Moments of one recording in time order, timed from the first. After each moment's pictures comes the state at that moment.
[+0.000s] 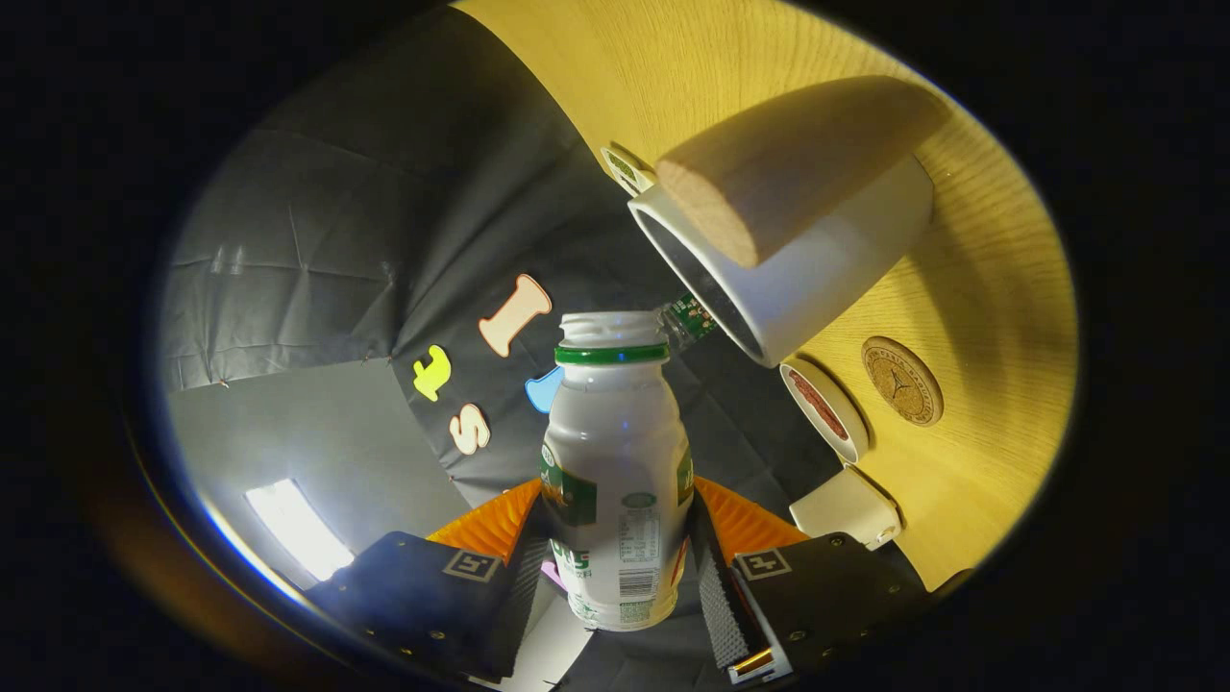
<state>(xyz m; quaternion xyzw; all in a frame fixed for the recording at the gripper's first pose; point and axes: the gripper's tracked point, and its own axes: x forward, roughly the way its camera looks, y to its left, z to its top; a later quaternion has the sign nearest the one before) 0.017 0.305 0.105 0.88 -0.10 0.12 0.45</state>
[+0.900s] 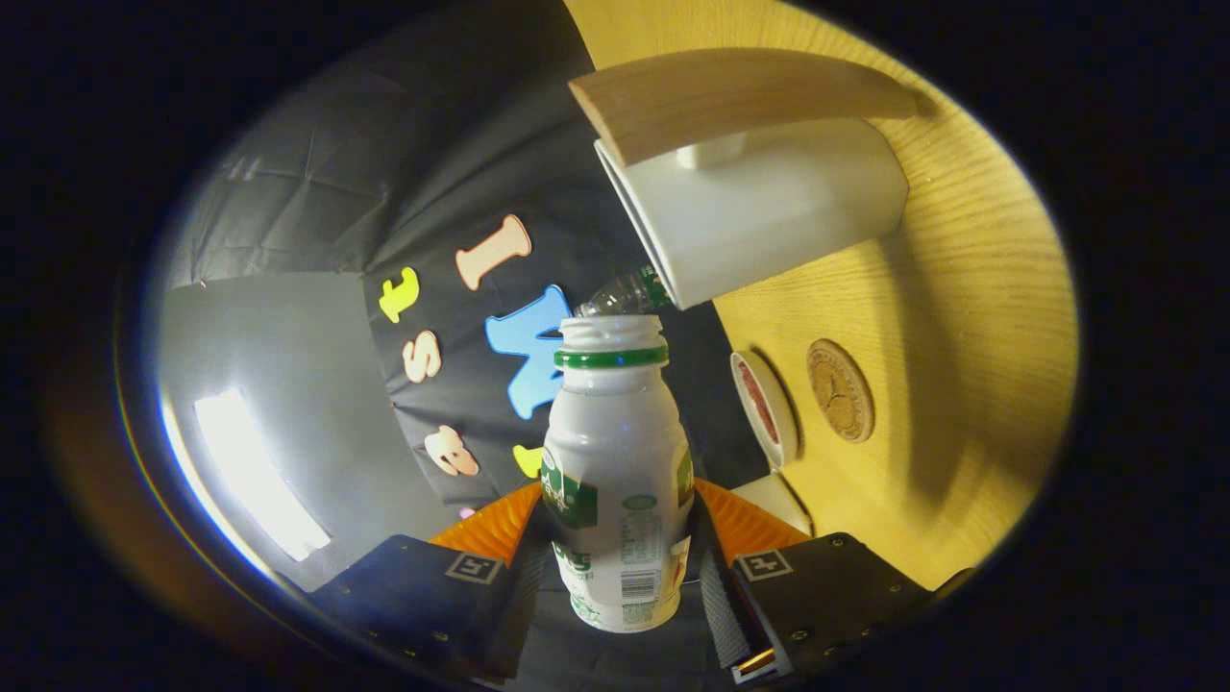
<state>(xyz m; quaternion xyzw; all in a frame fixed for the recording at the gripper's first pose) 0.026 0.362 0.052 0.80 -0.01 0.10 0.59</state>
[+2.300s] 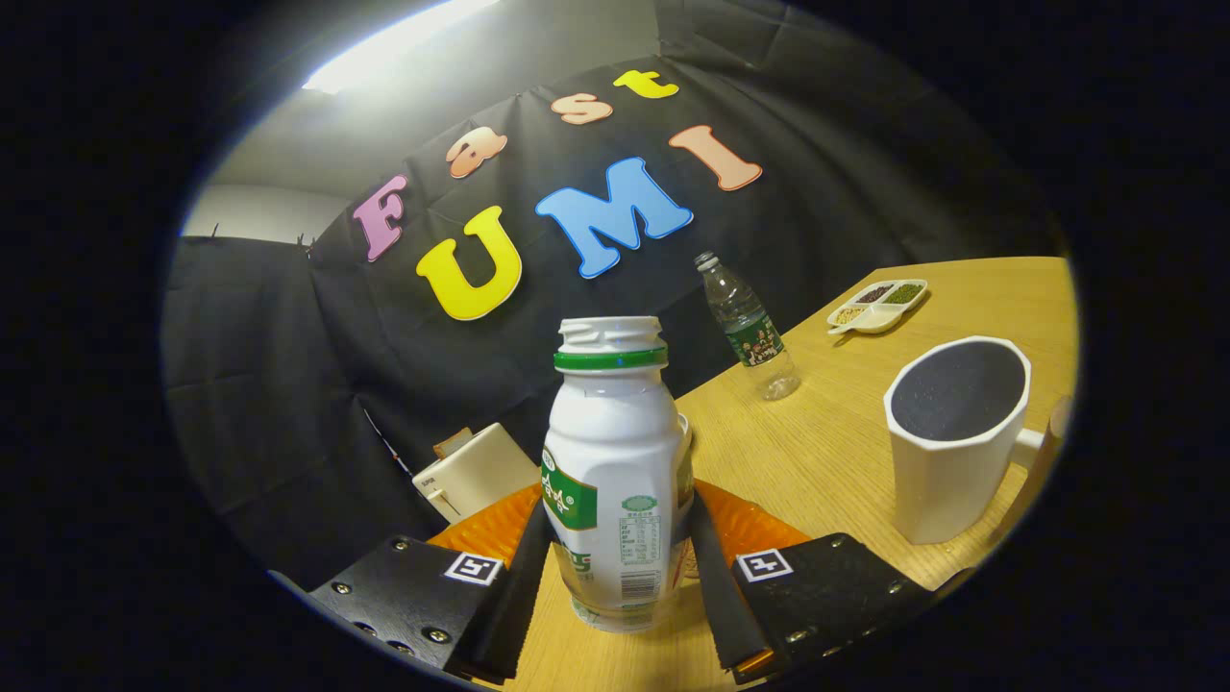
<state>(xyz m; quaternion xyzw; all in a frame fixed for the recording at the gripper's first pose) 0.063 0.388 0.032 0.25 0.03 0.07 0.96</state>
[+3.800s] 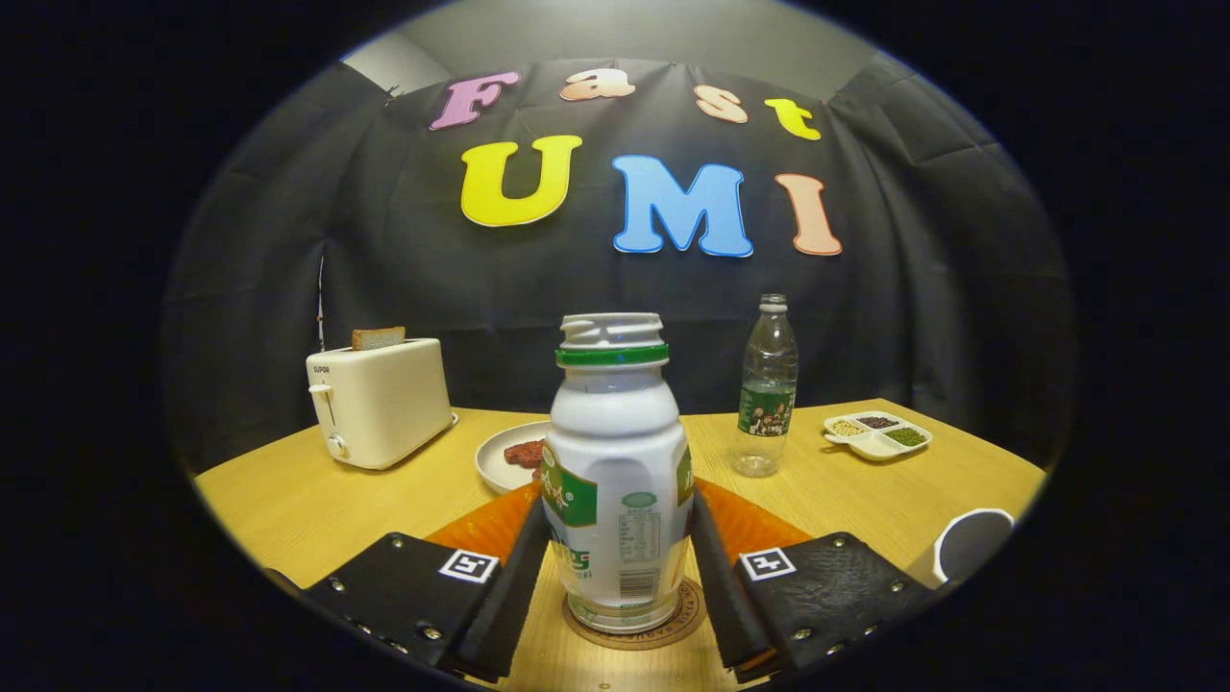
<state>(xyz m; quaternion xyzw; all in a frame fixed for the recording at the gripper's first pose) 0.134 0.392 0.024 0.00 0.05 0.03 1.00</state>
